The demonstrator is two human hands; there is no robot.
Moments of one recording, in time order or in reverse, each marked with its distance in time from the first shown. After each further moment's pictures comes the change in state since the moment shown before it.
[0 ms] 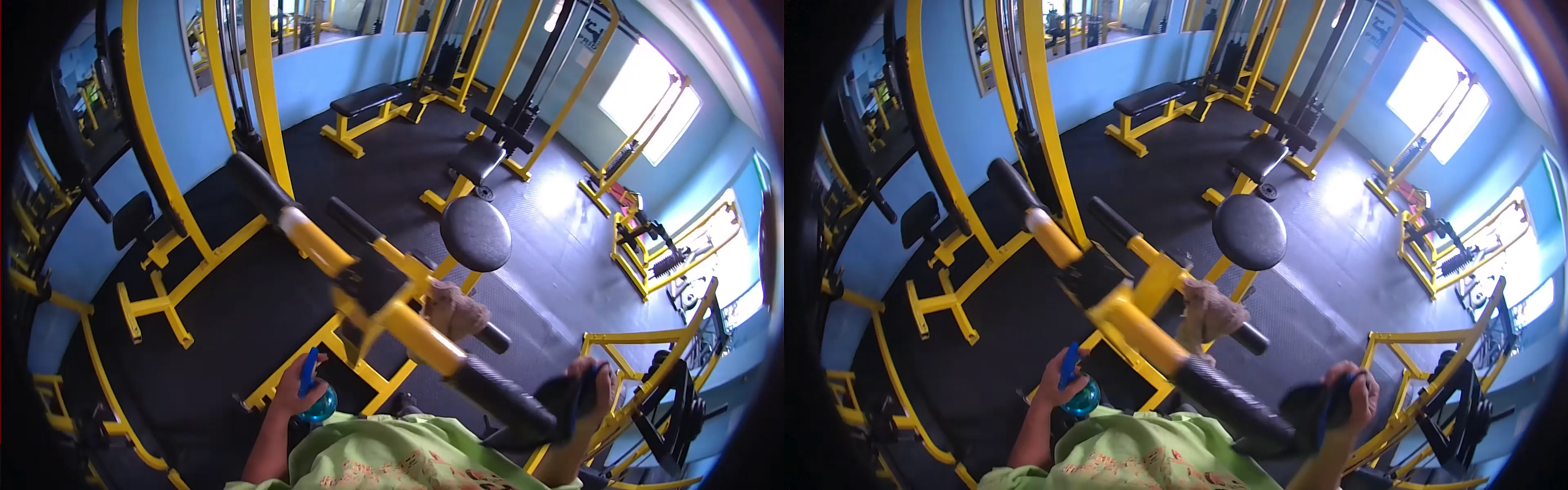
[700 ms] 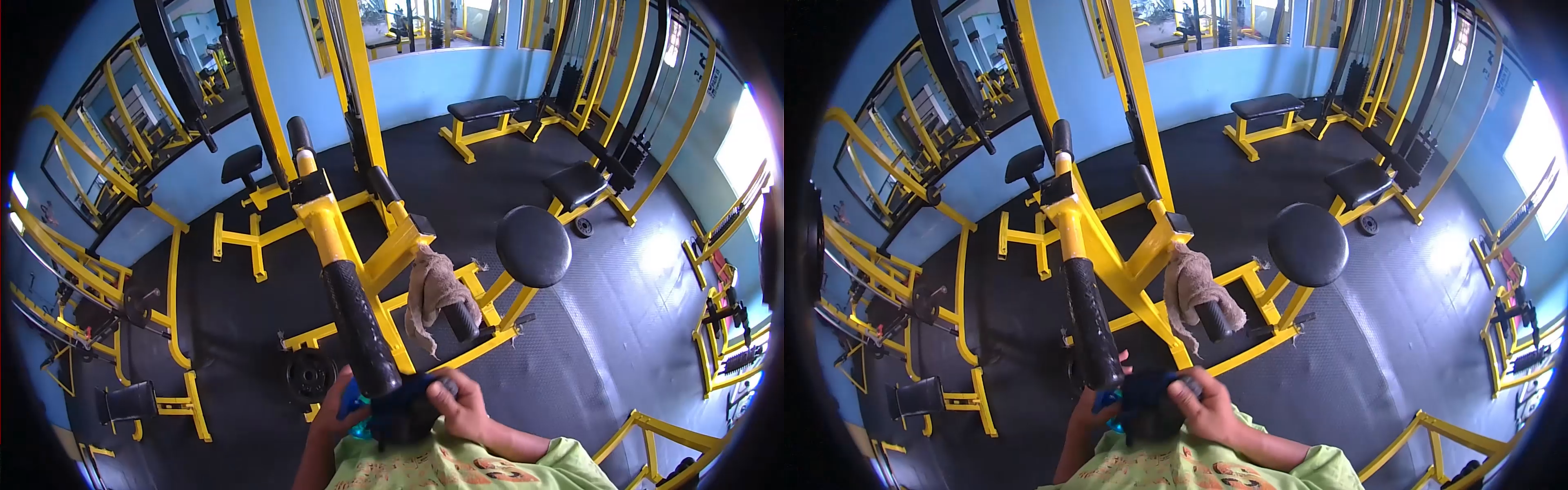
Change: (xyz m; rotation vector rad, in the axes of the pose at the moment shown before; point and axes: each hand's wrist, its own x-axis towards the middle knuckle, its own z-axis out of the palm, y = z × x) left_hand -0.123 0.039 0.220 0.024 0.341 0.164; right_hand -0.009 0.064 0.014 0.084 -0.792 0.687
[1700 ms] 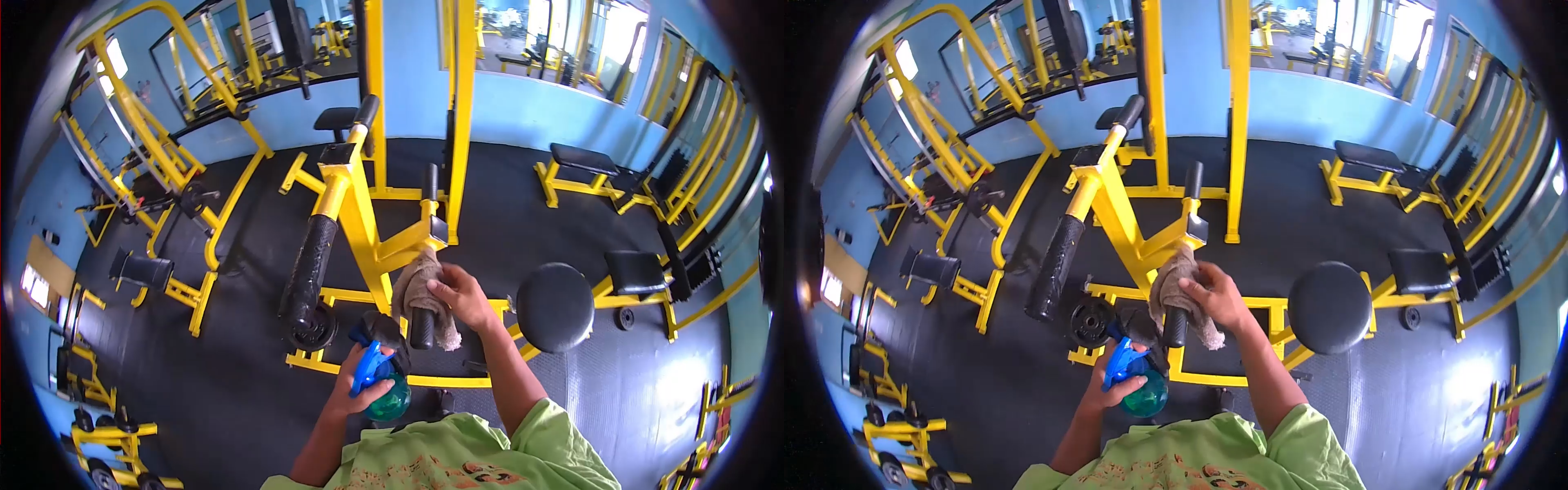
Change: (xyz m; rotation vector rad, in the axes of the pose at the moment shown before) left_hand 0.058 0.092 0.170 0.003 0.552 -0.060; right_hand 0.215 -0.020 -0.108 -0.367 -0.343 -0.251
